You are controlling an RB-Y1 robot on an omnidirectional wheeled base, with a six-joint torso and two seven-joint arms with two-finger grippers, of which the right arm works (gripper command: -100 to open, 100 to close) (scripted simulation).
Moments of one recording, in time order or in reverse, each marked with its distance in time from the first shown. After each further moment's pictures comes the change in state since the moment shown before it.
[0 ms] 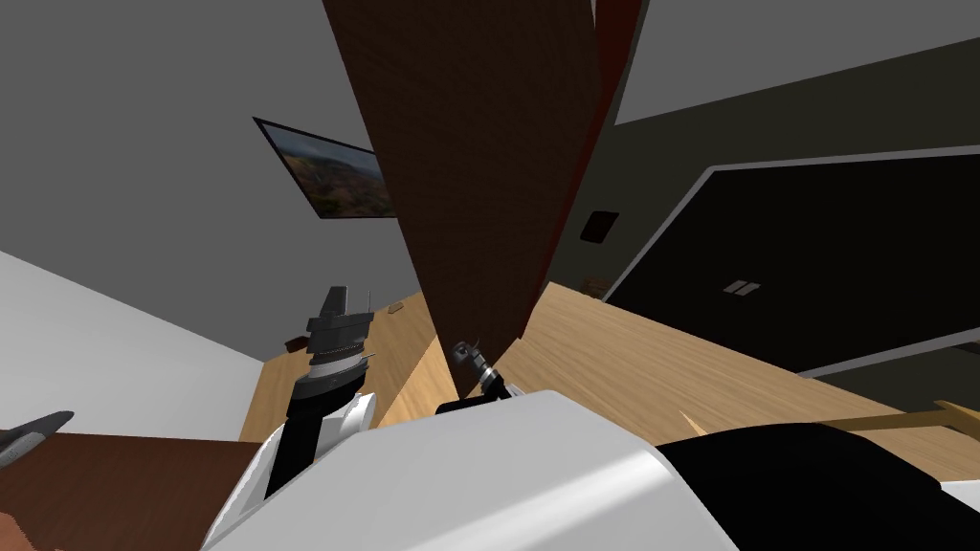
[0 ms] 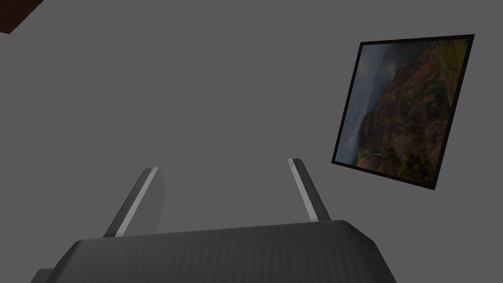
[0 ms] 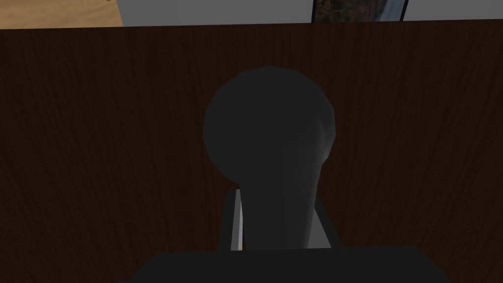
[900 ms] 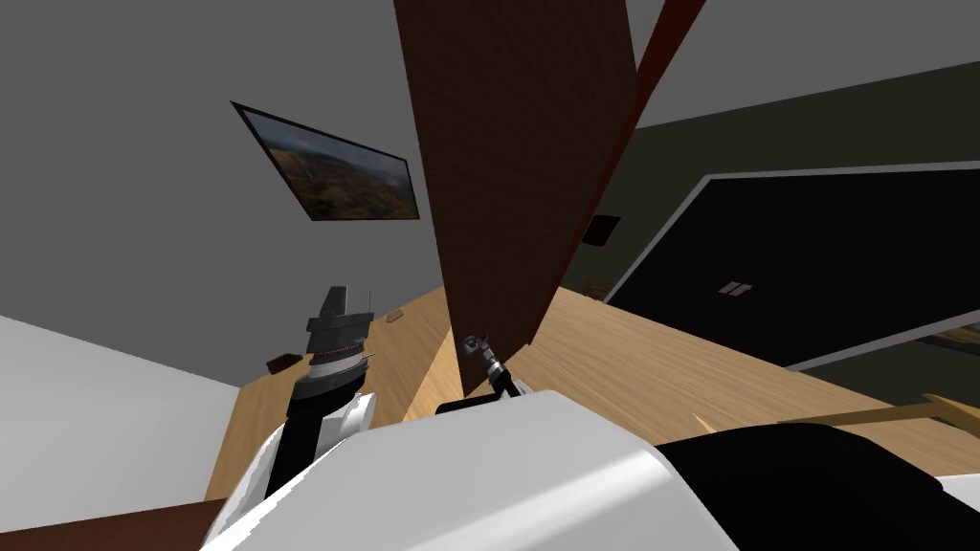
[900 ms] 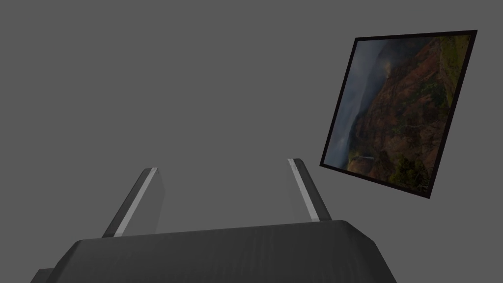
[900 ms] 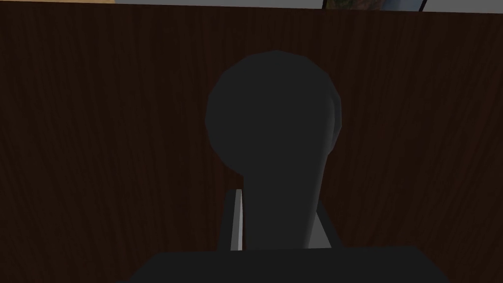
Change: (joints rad) arm -0.003 -0.021 -0.103 0.003 -0.029 0.013 0.022
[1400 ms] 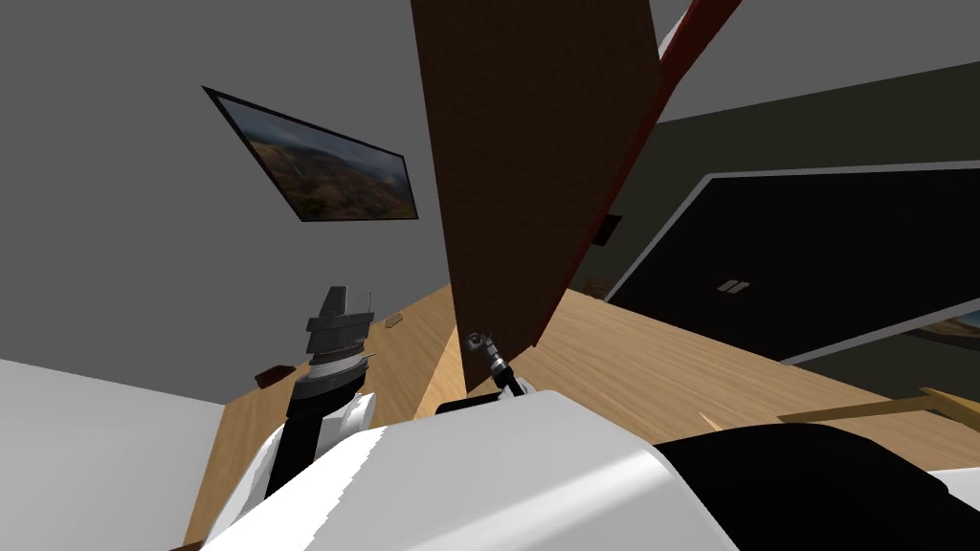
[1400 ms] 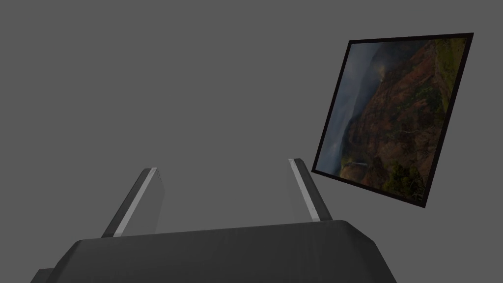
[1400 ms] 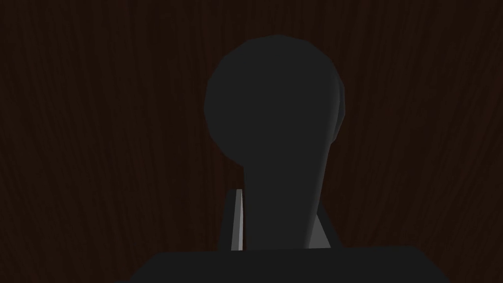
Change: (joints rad) arm -0.011 0.005 -0.063 0.011 -0.018 0.002 0.015
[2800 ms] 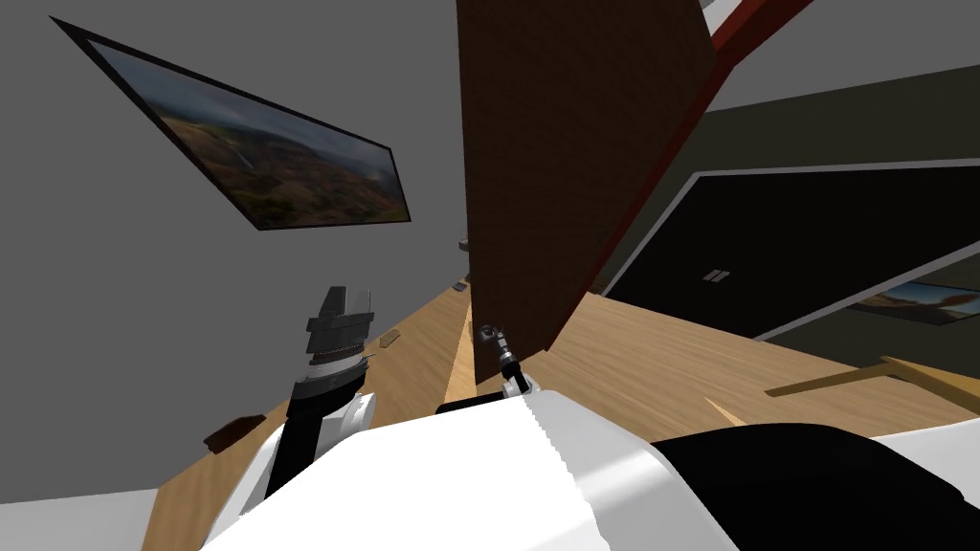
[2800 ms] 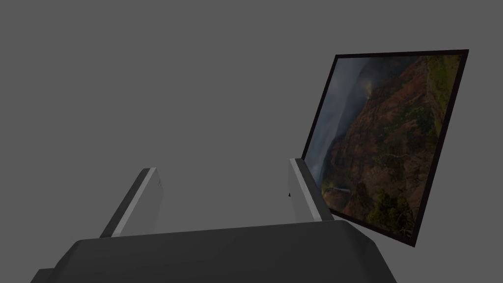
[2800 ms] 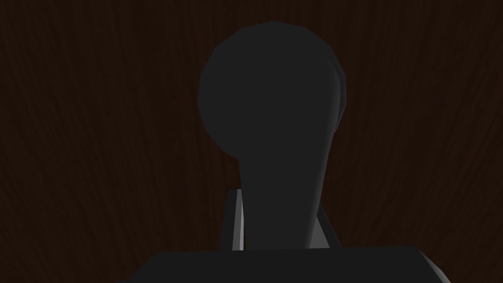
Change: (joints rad) arm -0.028 0.024 -0.186 0.051 -0.055 -0.014 0.037
